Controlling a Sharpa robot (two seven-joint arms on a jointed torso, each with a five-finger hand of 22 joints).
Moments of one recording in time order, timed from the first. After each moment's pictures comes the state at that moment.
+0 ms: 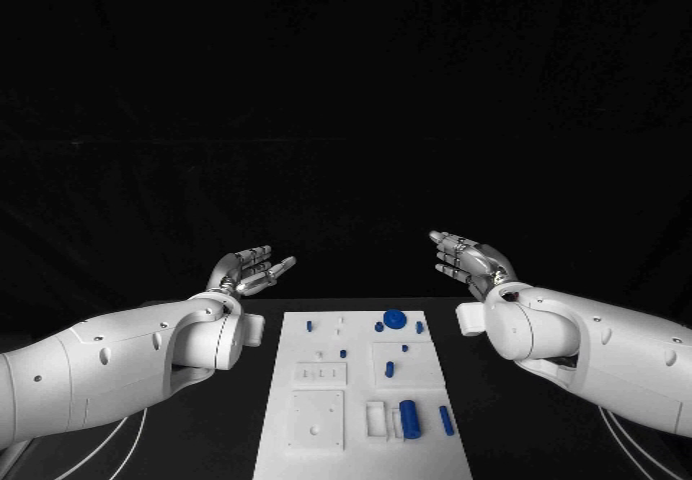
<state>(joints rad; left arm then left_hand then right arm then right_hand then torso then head) 1.27 -0.75 -0.23 1.35 -0.03 -0.71 0.33 1.38 -0.22 0.16 0.27 0.06 0.52 0.13 0.04 0.04 0.51 0.12 0.03 0.04 0.56 0.13 0.04 0.04 0.18 0.73 0.28 0.05 0.06 1.12 -0.80 0.05 1.42 -0.06 -0.53 0.27 0.98 0.01 0.34 -0.09 0.16 0.38 0.15 0.03 0.03 0.39 0.20 0.03 0.03 0.37 0.20 0.03 0.03 0.13 0.32 0.29 0.03 0.03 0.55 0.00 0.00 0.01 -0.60</state>
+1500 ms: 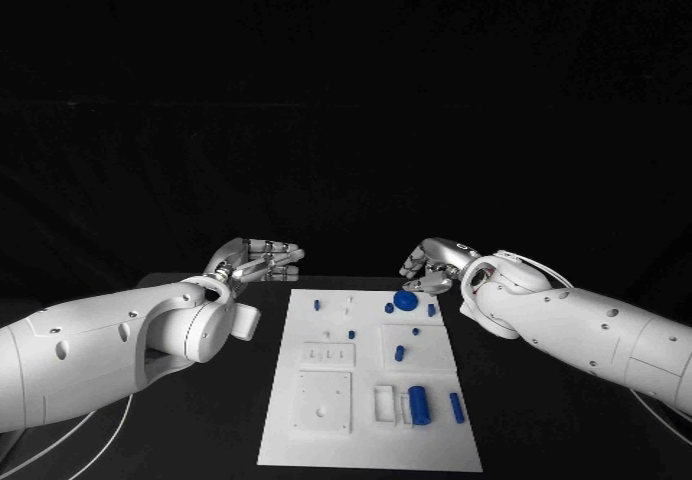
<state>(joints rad) 1.32 -0.85 -0.21 1.50 -0.09 -0.47 0.31 1.36 -0.05 0.12 0.01 0.06 0.95 0.16 0.06 0.06 1.04 0.15 0.06 0.06 1.13 0.13 0.07 0.06 0.10 1.04 0.13 0.12 0.07 1.14 -0.62 0.07 1.13 -1.48 -0.28 -0.01 1.23 -0.14 0.47 -0.22 0.22 1.11 0.12 0.07 0.07 1.18 0.08 0.06 0.06 1.47 -0.02 0.65 0.54 0.16 1.44 -0.03 0.49 0.27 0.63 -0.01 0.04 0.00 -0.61</state>
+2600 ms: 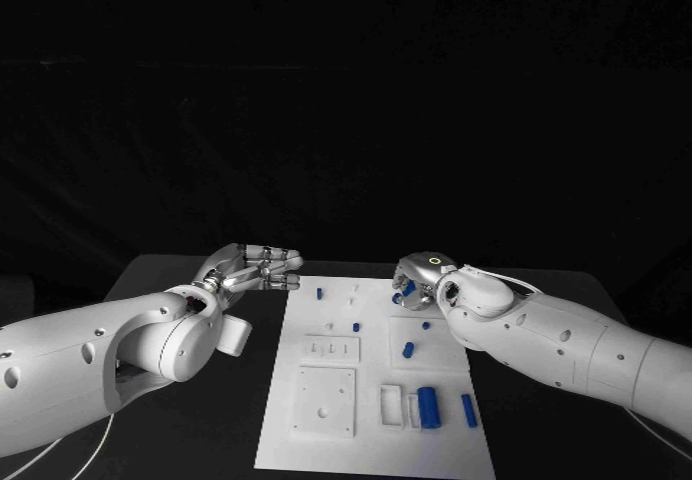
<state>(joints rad) 1.35 -0.89 -0.19 1.59 -0.11 -0.41 0.30 1.35 -0.06 0.12 0.02 0.06 0.95 0.16 0.06 0.06 1.04 0.16 0.06 0.06 1.13 0.13 0.07 0.06 0.10 1.04 0.13 0.12 0.07 1.12 -0.57 0.07 1.11 -1.78 -0.27 -0.18 1.22 -0.18 0.56 -0.19 0.19 1.13 0.11 0.07 0.07 1.21 0.07 0.06 0.06 1.45 -0.02 0.90 0.53 0.14 1.43 -0.05 0.67 0.61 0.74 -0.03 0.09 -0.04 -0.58</state>
